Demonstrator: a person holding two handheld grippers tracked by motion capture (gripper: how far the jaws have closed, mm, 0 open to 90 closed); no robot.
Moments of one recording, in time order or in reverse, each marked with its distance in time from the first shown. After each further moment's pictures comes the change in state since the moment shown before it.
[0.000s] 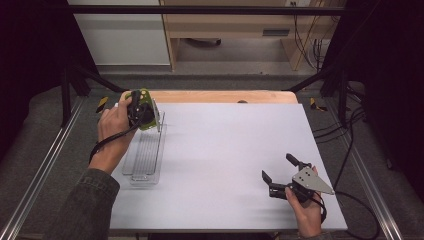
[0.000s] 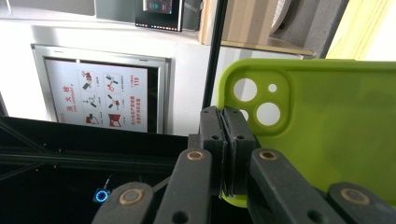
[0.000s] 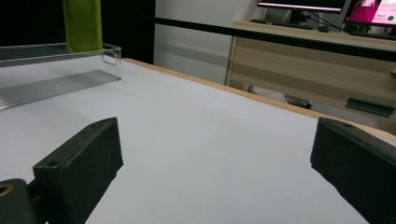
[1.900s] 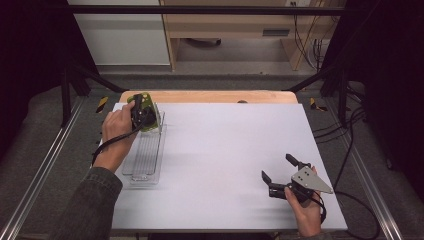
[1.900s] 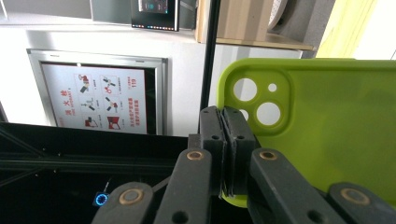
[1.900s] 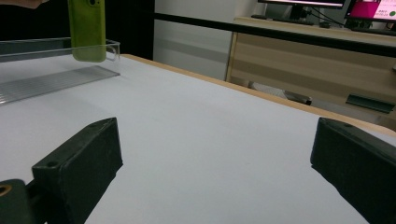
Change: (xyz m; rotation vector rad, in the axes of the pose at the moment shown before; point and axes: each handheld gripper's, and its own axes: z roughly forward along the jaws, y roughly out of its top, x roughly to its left) left arm -0.028 -0.005 0.019 0.002 0.006 0.034; right arm -0.001 -0.002 0.002 0.016 0.001 -0.001
